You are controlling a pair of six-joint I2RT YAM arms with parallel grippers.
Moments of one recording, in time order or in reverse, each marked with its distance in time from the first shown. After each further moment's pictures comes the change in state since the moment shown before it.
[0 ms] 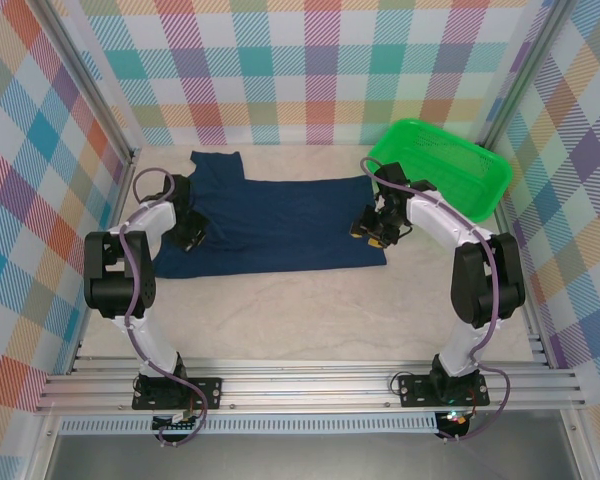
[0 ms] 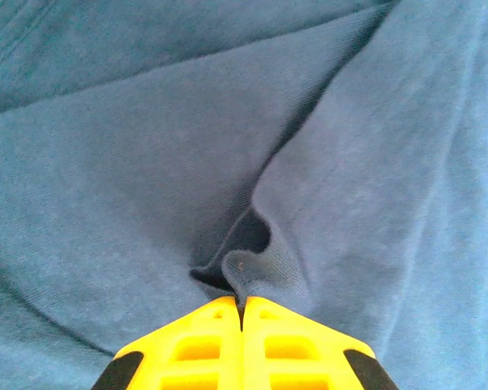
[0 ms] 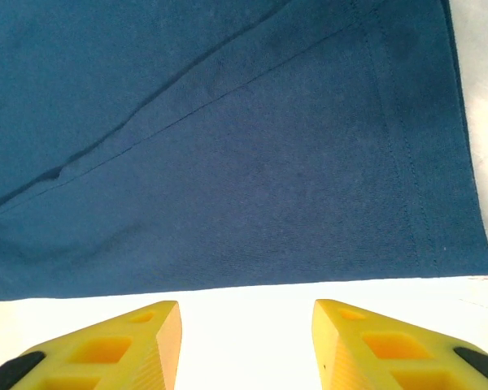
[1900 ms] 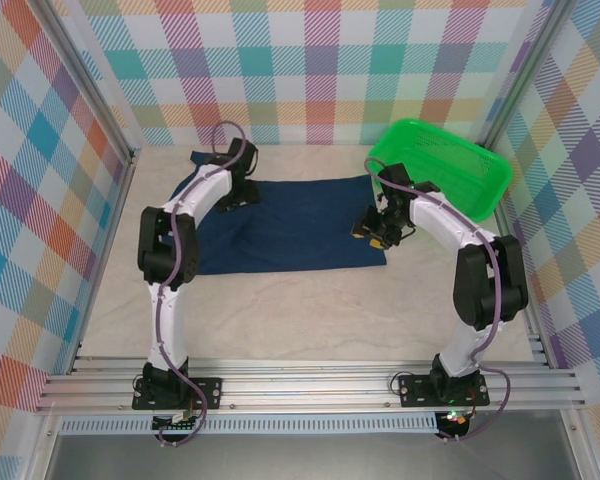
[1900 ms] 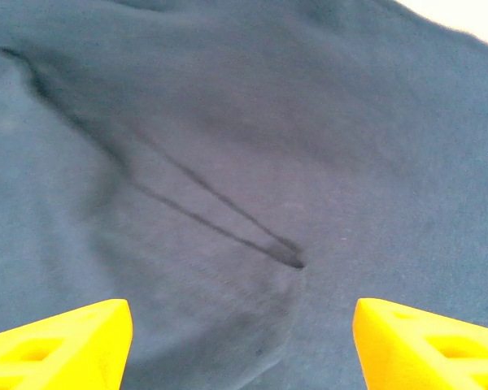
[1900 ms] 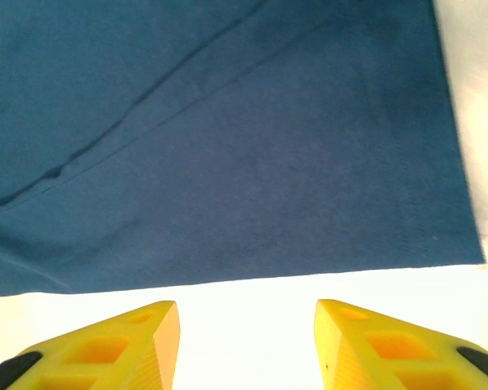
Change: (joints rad) left arm -0.277 0.315 0.605 -0.259 -0.239 0.330; right arm -0.038 -0.030 -0.048 0.015 -0.022 0.016
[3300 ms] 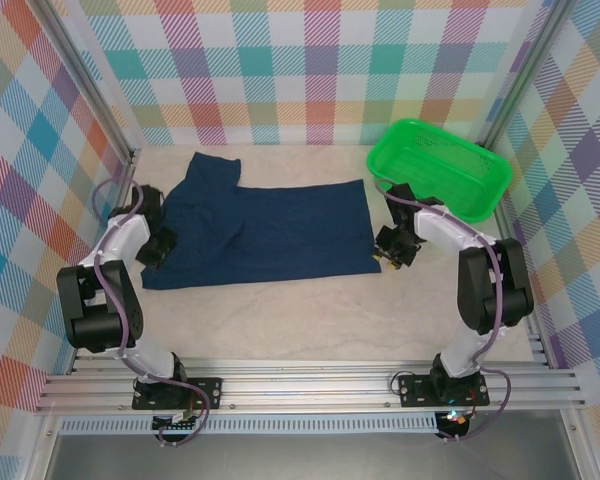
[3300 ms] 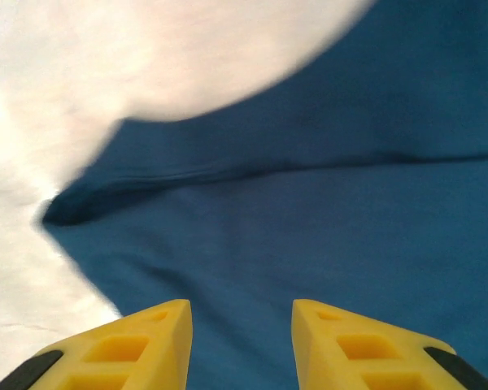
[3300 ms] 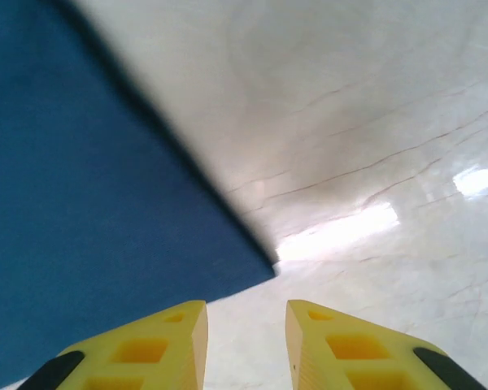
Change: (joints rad) left arm 0.383 -0.549 -0.707 0.084 0.042 -0.336; right arm 0.008 -0.033 -0.125 -0.033 0.169 0.122
